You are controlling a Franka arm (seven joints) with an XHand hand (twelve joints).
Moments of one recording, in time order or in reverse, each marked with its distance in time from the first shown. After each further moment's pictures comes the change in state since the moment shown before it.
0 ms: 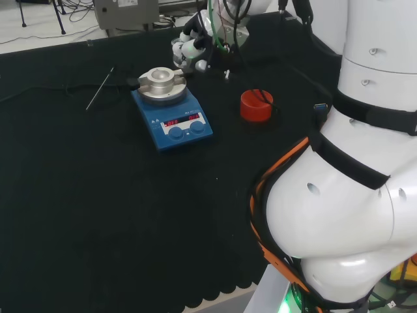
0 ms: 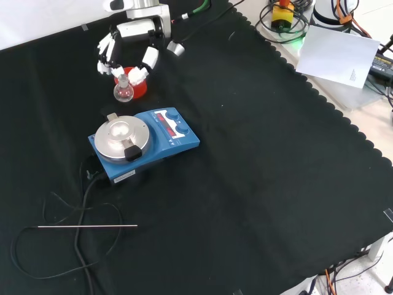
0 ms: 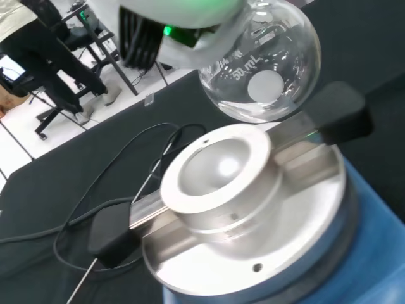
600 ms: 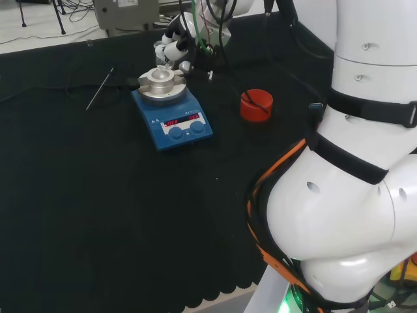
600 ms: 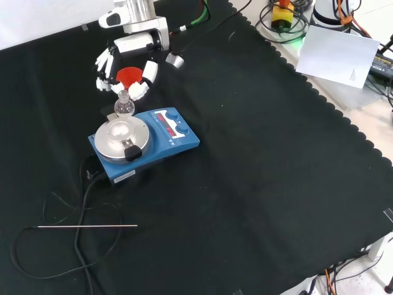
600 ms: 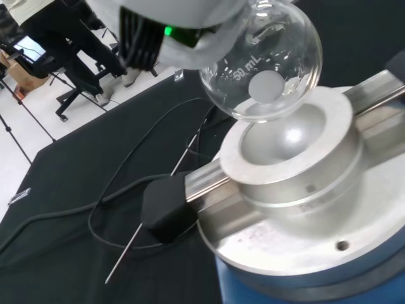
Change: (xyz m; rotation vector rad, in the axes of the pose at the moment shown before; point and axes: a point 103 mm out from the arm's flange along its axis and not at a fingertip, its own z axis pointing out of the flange) arm 0.030 0.011 0.025 0.041 0.021 -0.034
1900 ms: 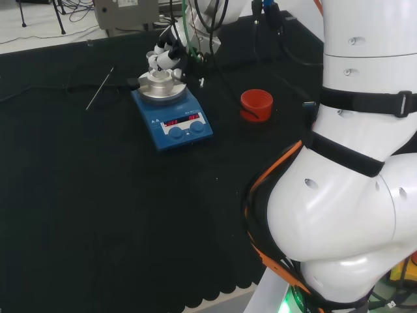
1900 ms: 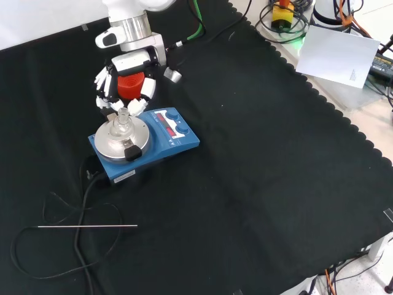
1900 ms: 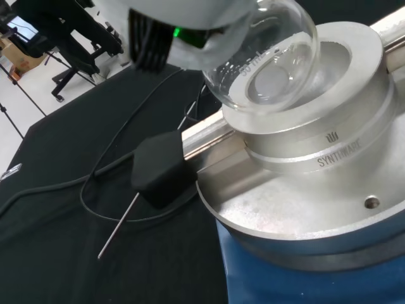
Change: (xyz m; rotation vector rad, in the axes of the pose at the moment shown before) arm 0.001 0.013 0.034 0.046 0.001 0.008
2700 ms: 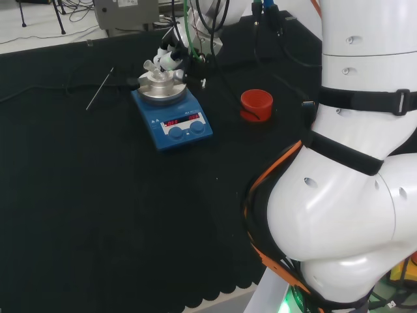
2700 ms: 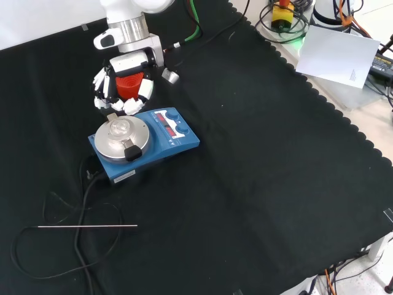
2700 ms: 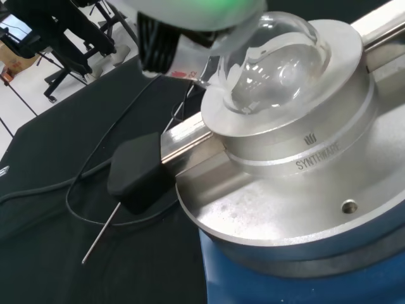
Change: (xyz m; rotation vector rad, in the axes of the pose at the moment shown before) arm -0.009 0.005 0.002 0.000 -0.001 0.015
